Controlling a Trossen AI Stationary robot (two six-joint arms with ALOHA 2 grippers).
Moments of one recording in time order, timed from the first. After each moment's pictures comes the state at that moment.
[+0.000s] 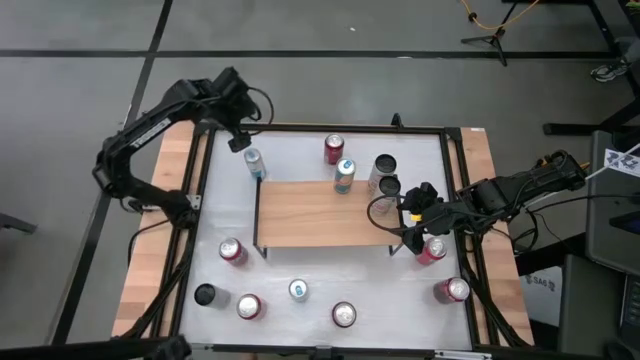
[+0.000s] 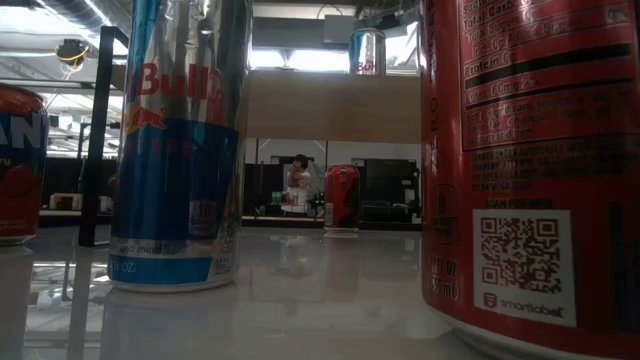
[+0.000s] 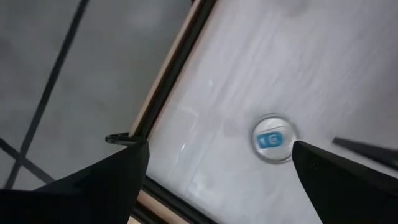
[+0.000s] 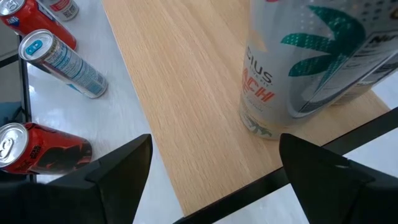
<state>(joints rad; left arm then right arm) 0.76 1.37 1.50 -1.27 -0.15 0.31 0.41 1.08 1.10 -0.92 0.36 0.72</state>
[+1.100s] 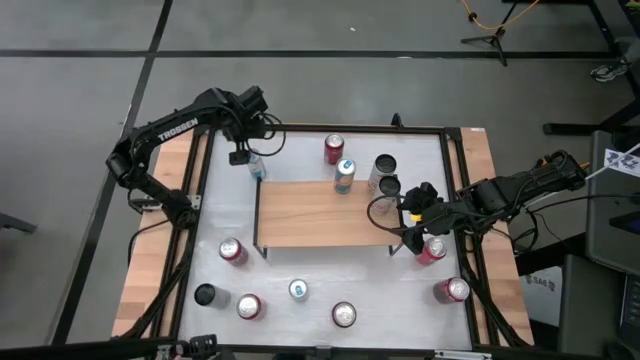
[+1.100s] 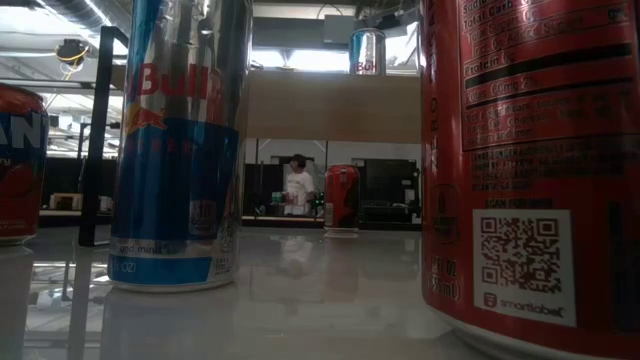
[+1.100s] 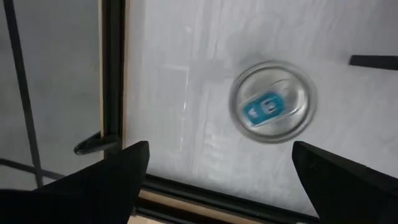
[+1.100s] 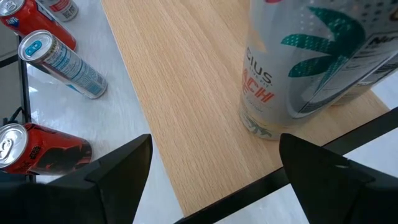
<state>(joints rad) 0.72 1.50 1.37 -1.28 -0.16 0.57 0.41 1.08 1.10 -0.92 0.36 0.73</state>
